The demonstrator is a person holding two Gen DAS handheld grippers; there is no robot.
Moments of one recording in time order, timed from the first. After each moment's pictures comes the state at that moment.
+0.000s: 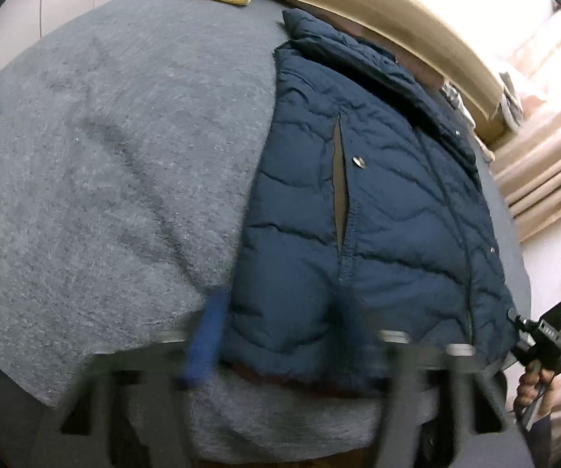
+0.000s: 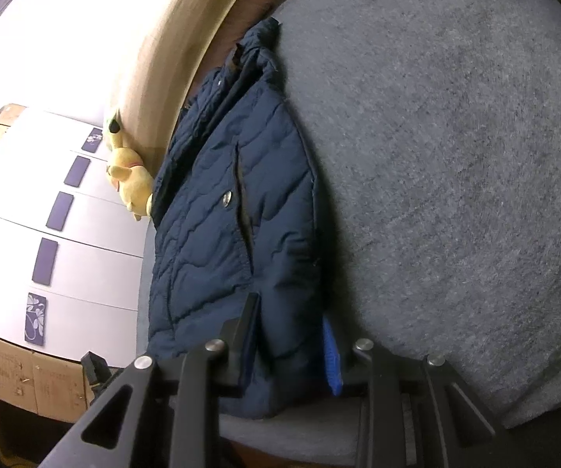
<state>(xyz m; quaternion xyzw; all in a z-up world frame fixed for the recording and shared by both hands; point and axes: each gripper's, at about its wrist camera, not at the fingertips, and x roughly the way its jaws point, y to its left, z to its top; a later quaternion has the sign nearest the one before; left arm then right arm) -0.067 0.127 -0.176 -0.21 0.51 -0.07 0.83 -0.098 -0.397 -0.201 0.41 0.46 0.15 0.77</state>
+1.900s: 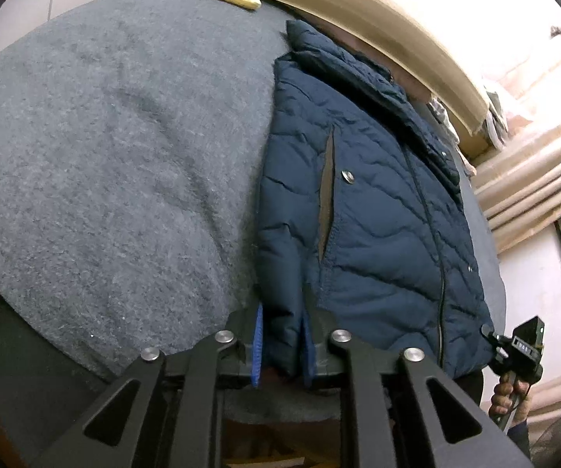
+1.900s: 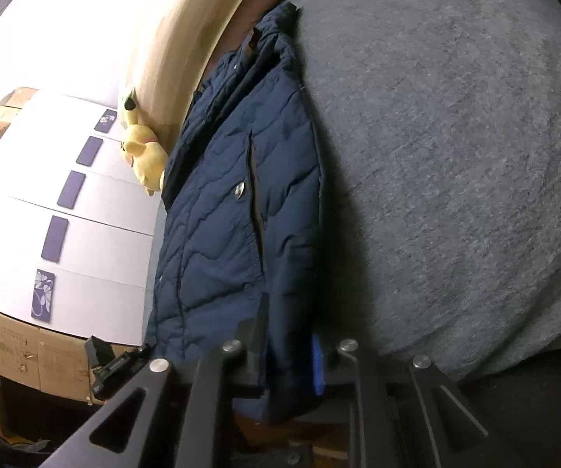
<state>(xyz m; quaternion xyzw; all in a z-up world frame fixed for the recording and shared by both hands) -0.065 0.150 -0.166 -0.26 0.49 -0.09 0.83 -0.109 -0.389 -0.200 0.41 0.47 0.18 0.76</state>
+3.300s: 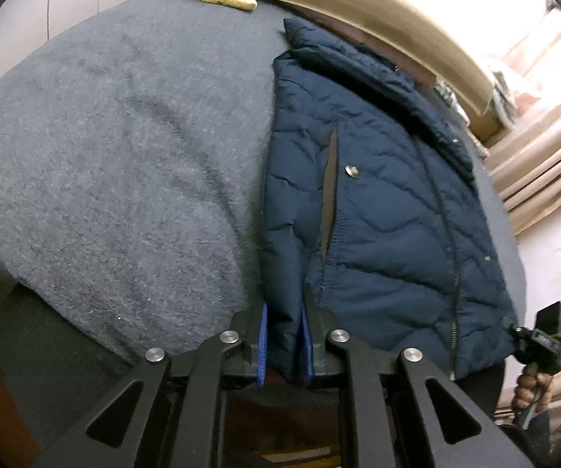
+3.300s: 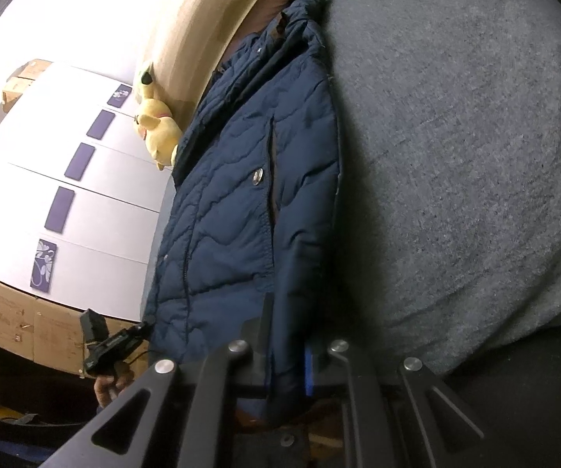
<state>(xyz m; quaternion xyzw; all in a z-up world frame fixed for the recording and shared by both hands) -0.066 0.149 -0.157 -0.20 0.51 -0.08 0.83 -0.108 -0.371 -0.195 0.37 0.48 0.22 0.77</state>
